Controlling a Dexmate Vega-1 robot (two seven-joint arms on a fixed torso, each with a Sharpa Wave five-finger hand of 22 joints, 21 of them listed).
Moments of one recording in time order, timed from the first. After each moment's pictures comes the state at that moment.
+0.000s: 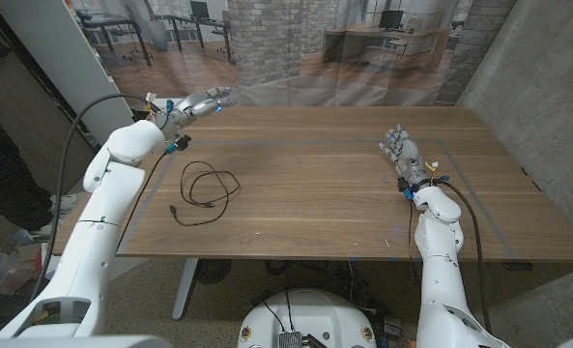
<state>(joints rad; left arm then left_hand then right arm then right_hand) 0.91 0.43 -0.13 -1.81 0.31 0.03 -0.53 0.32 0.07 0.59 -0.09 0.18 -0.02 0.01 0.18 0.17 -0.01 0.02 0.20 0.19 -0.05 0.10 0.18 0.17 -0.11 0.15 0.59 0.18 -0.89 0.21 0.45 -1.38 -0.10 0.18 0.52 0.11 0.11 0.28 0.14 0.25 0.03 0.10 0.19 0.18 0.06 0.10 0.19 0.19 -0.05 0.01 0.19 0.18 0.22 -0.02 0.19 0.17</state>
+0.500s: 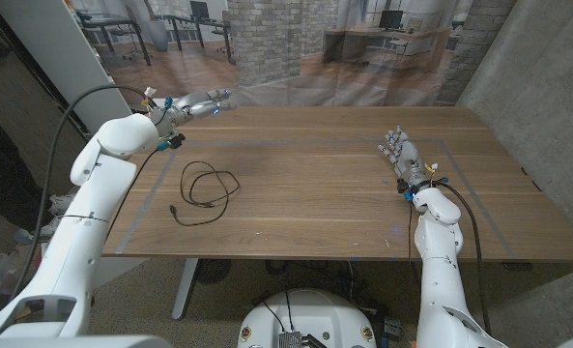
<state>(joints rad) 0.91 0.50 -0.12 -1.85 0.34 0.07 -0.63 0.34 0.07 0.59 -0.11 0.18 -0.03 0.01 0.18 0.17 -0.02 0.03 0.20 0.19 -0.06 0.10 0.18 0.17 -0.12 0.16 0.58 0.18 -0.90 0.21 0.46 -1.38 -0.09 0.18 0.53 0.11 0.11 0.28 0.14 0.25 0.03 0.10 0.19 0.18 0.06 0.10 0.19 0.19 -0.05 0.01 0.19 0.18 0.22 -0.02 0.19 0.17</state>
